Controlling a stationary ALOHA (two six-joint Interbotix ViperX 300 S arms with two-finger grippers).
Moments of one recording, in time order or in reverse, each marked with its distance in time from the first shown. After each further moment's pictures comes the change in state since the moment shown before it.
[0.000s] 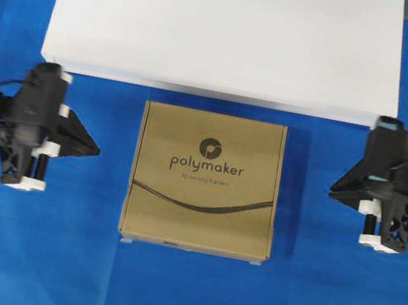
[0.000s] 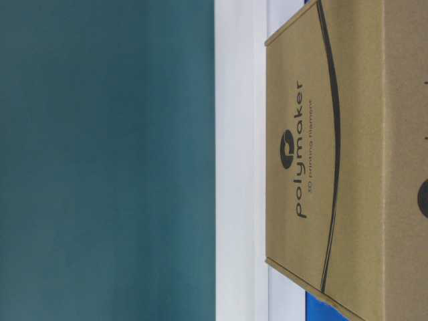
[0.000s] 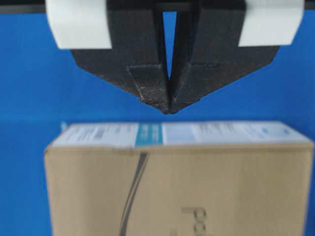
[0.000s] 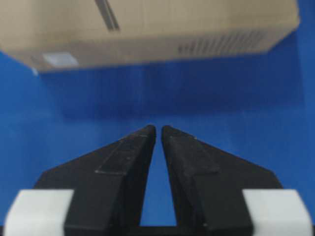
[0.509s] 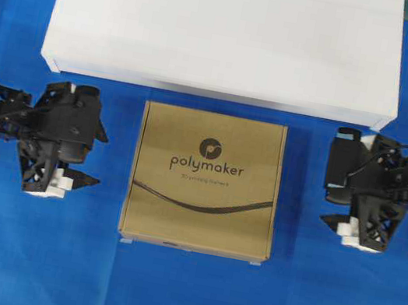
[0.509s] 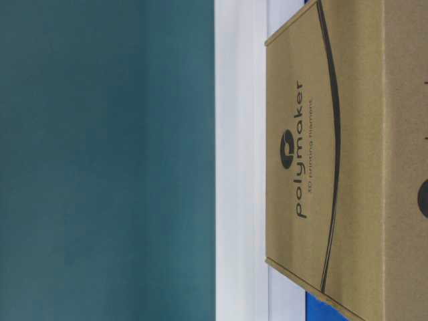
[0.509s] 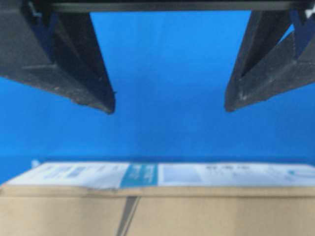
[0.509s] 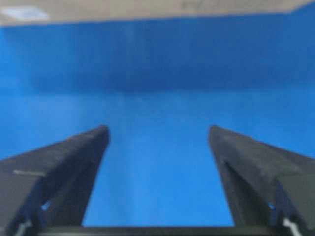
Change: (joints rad) left arm 0.018 0.190 -0.005 0.002 -0.025 -0.012; right arm -0.003 0.179 -0.015 -0.018 -0.041 -0.041
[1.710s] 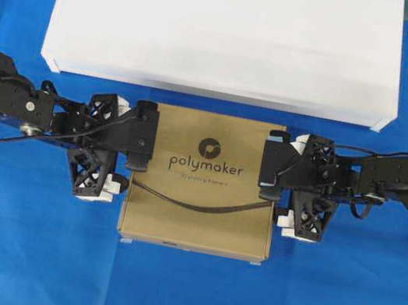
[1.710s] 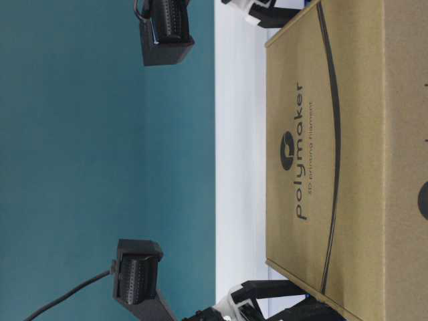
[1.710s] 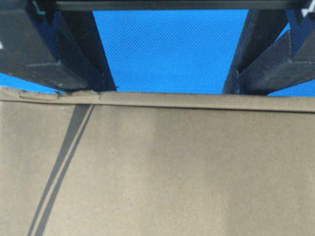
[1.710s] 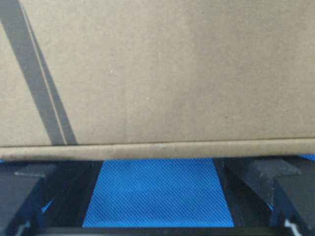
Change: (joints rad) left arm 0.034 0.288 -0.173 0.002 -0.038 0.006; right arm -0.006 0.380 -0.137 -0.006 -0.276 -0.017
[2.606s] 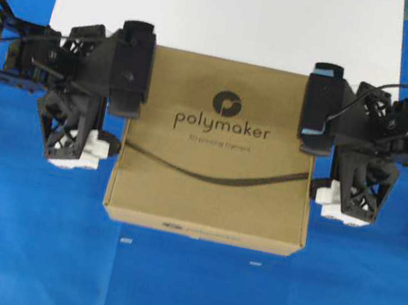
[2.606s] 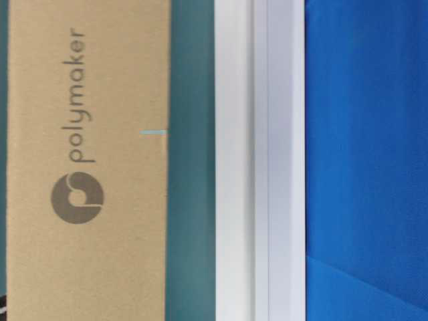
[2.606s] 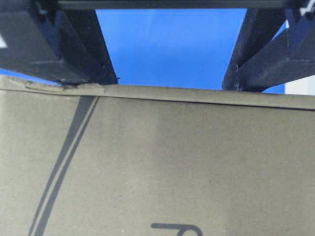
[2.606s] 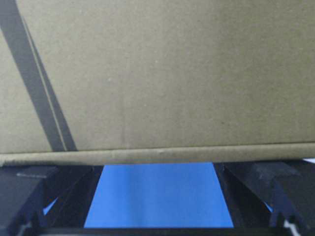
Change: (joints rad) left arm 0.005 -0.285 -0.382 0.003 0.569 0.005; right arm -0.025 -0.350 -0.351 0.072 0.667 0.002
